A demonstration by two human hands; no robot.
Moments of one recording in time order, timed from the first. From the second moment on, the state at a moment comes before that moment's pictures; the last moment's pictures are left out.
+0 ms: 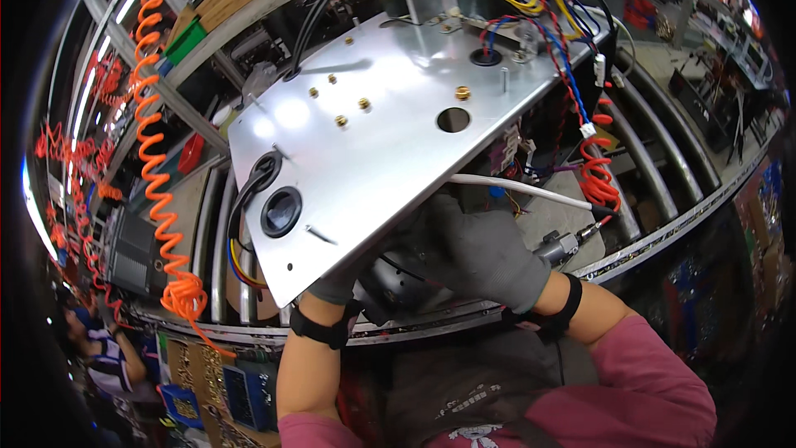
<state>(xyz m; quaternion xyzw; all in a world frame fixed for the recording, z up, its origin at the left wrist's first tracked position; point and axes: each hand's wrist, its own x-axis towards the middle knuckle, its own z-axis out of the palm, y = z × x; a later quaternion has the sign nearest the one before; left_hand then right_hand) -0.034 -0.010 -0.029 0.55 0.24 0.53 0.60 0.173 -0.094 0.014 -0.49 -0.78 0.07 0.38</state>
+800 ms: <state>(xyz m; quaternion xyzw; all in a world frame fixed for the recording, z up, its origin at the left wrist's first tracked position) -0.029 0.018 -0.033 0.26 0.05 0.47 0.84 0.160 -0.093 0.028 -0.60 -0.76 -0.05 0.24</state>
